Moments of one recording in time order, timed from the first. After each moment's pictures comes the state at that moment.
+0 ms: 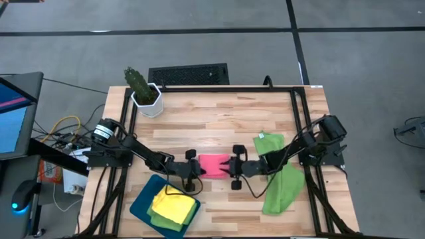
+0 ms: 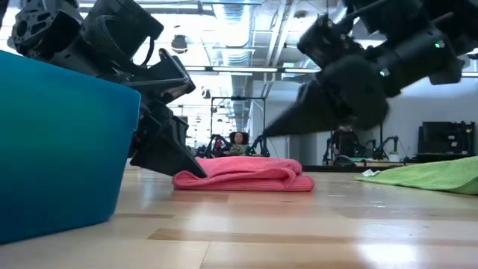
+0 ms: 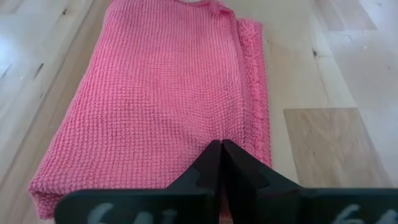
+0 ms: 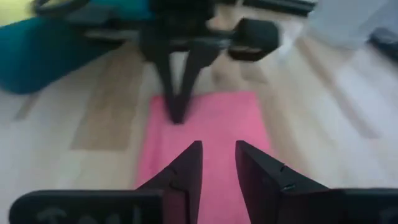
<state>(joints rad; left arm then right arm) -0.32 1.84 0.63 0.53 -0.29 -0.19 0.36 1.80 0.68 0.58 0.43 0.01</state>
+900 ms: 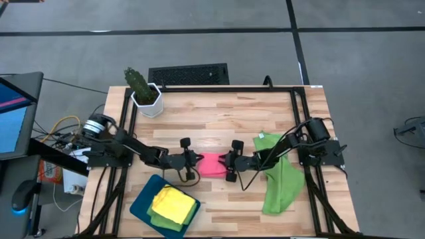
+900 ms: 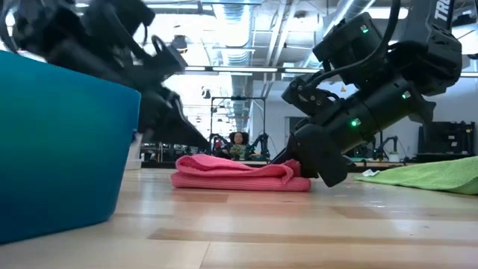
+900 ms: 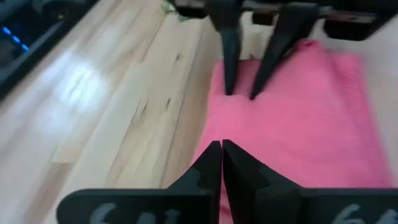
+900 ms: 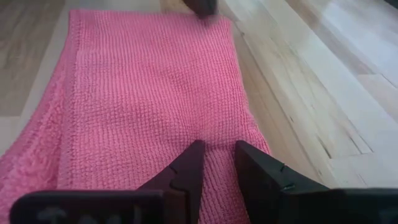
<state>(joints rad) -0.27 1.71 0.55 0.60 -0.52 -0.01 0.27 1.98 0.68 0.65 0.44 0.08</state>
